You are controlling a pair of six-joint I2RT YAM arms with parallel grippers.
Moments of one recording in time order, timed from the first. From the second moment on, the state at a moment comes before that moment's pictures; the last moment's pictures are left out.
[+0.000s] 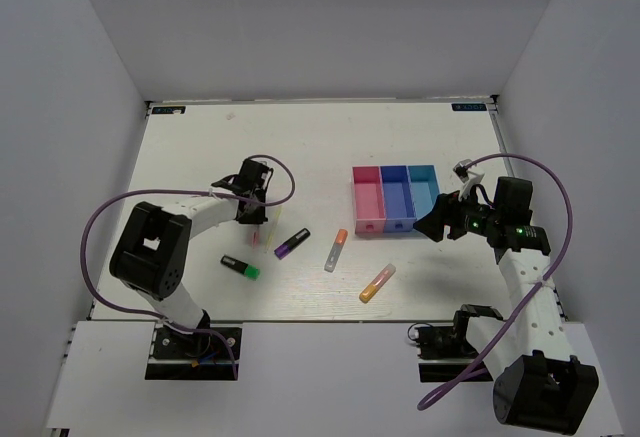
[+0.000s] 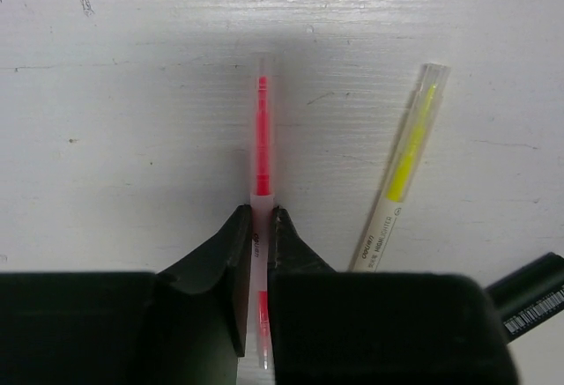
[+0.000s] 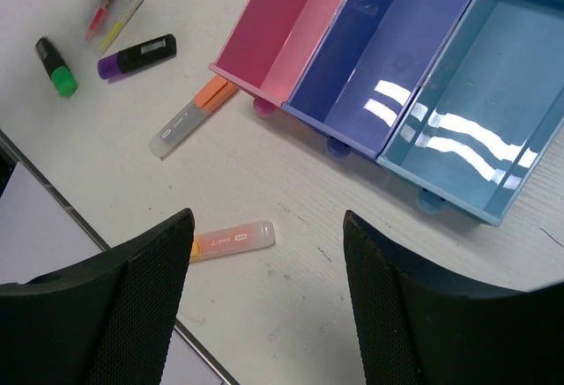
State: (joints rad) left arm -0.40 1.65 0.90 -0.35 -0.19 -0.32; right arm -0.10 0.87 0.70 -0.59 -0.82 -0.17
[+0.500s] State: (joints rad) left arm -0.45 1.57 1.13 -0.48 -0.16 -0.33; right arm -0.10 0.87 0.71 -0.61 -0.82 -0.16
